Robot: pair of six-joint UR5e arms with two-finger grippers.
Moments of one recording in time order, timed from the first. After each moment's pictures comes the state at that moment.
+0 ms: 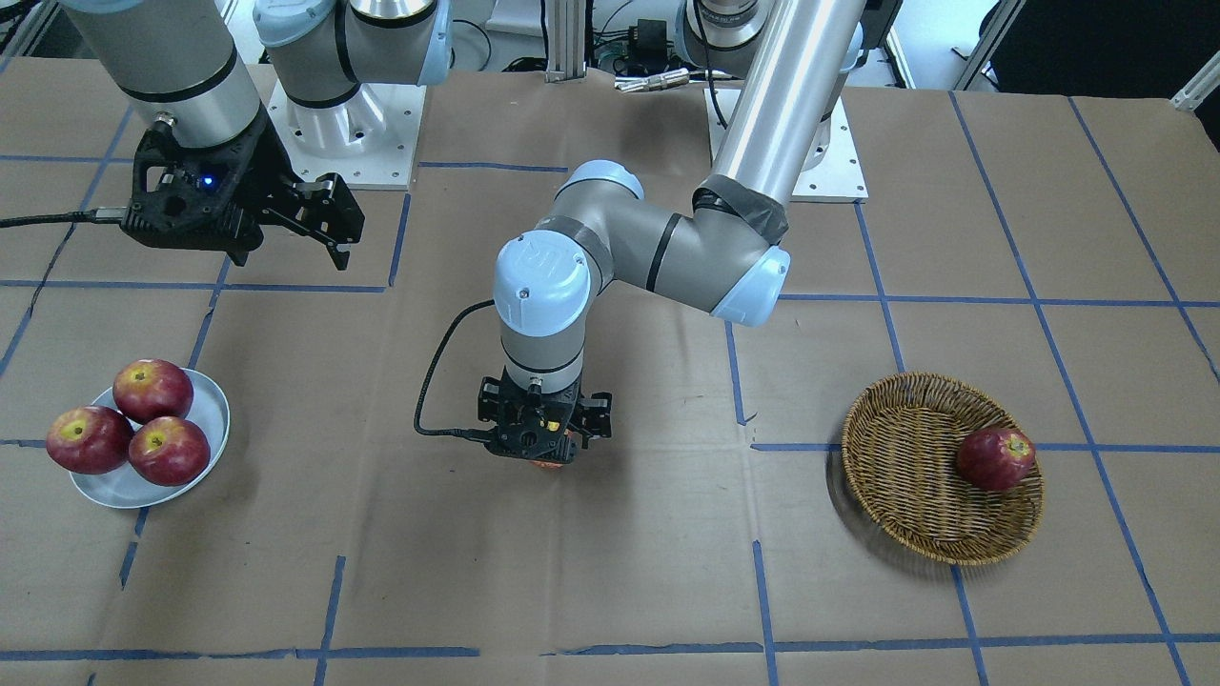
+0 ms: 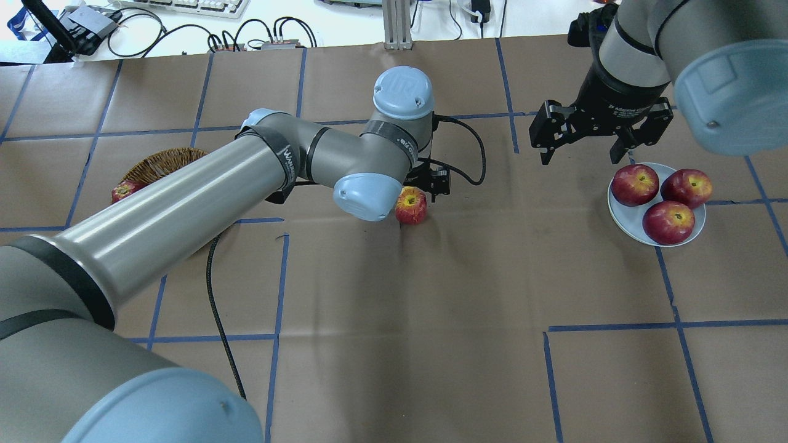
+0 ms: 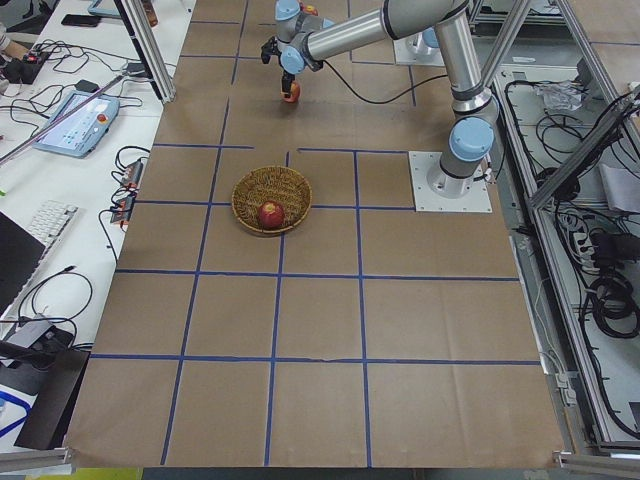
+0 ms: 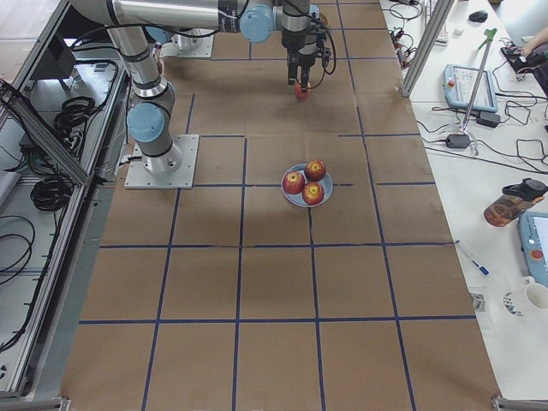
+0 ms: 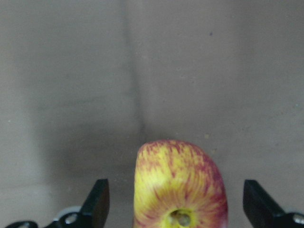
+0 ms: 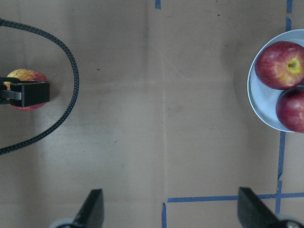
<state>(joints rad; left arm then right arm) -1.98 -2.11 -1.56 -0.98 1.59 -0.26 1.56 -1.58 1.66 -1.65 -1.57 0.03</state>
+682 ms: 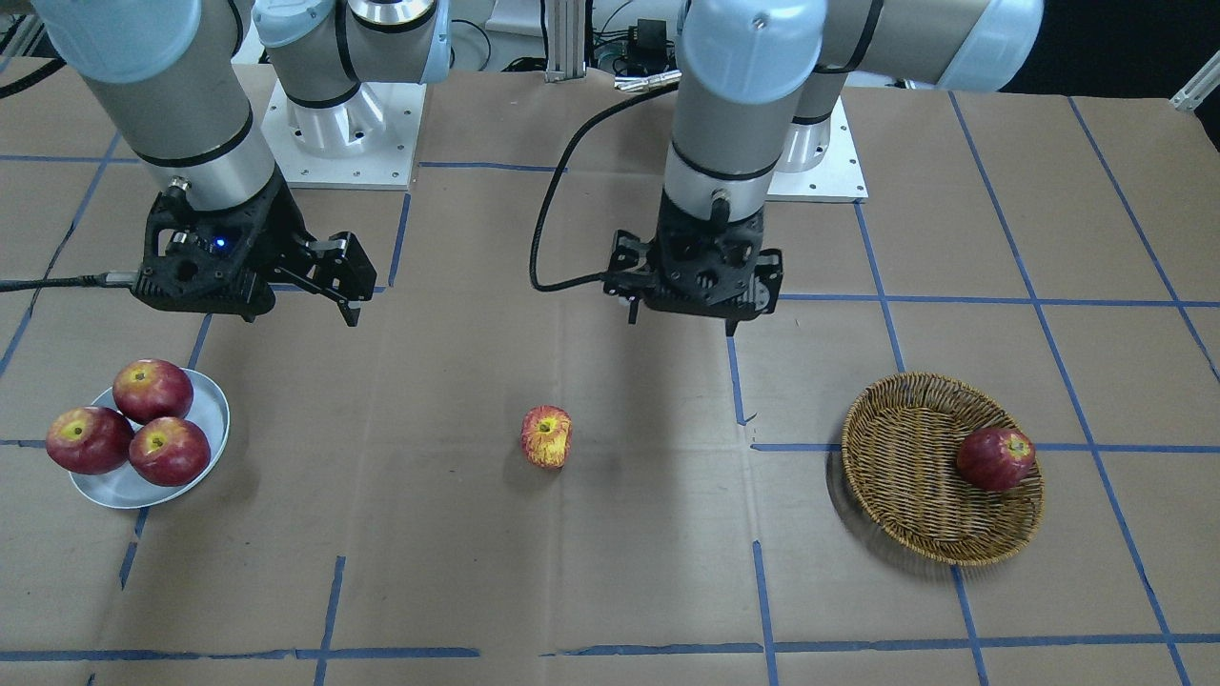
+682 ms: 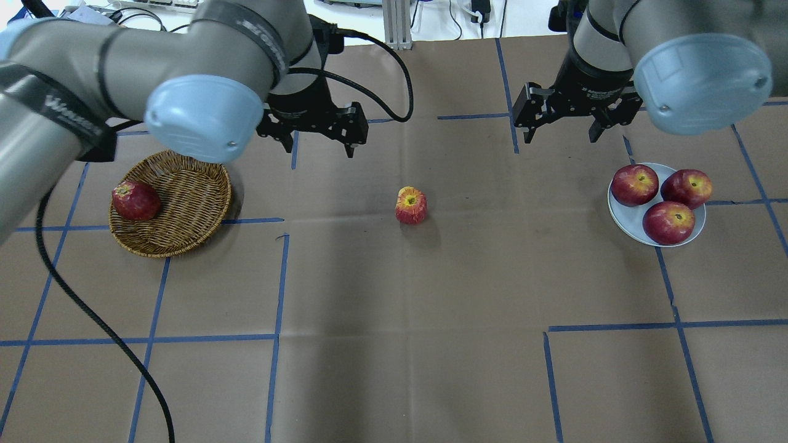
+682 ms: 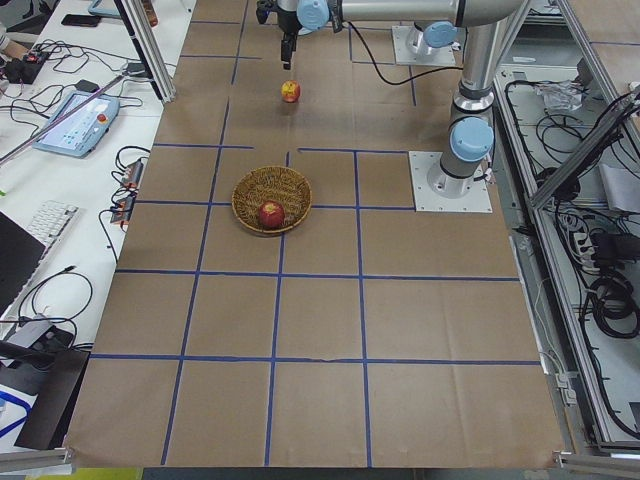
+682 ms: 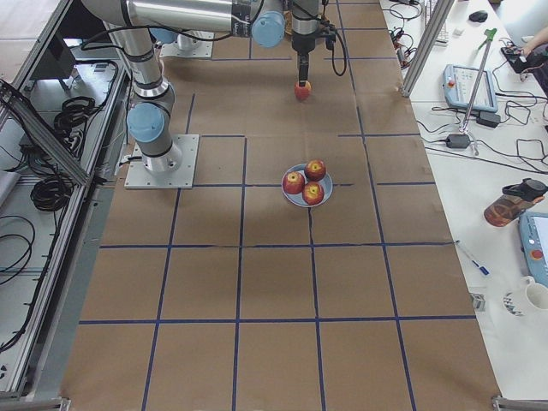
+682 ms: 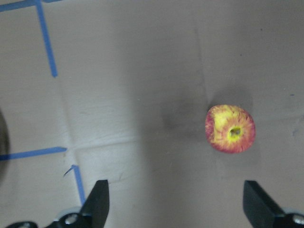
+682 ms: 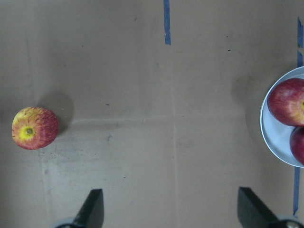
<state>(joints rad) -1.78 -1.70 -1.55 -1.41 1.58 -0.06 1.61 -1.46 1.61 -1.76 -1.57 0.08</state>
